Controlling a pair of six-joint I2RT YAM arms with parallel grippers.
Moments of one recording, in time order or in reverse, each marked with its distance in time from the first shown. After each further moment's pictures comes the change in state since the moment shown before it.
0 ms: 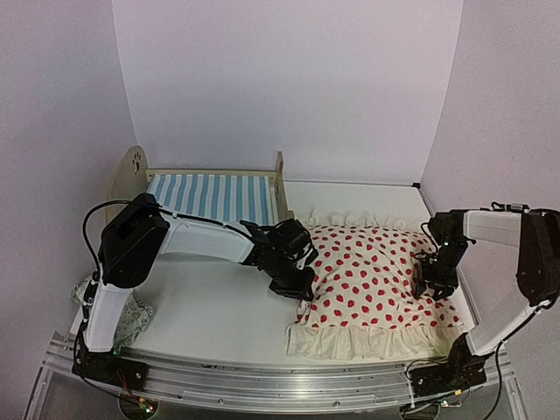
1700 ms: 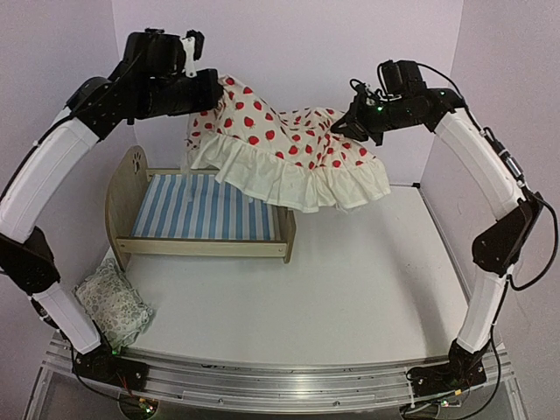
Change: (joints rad) left arm 0.222 -0.594 0.541 -0.343 -0.704 0.309; right arm 0.446 0.373 1.422 0.043 -0.273 0.337
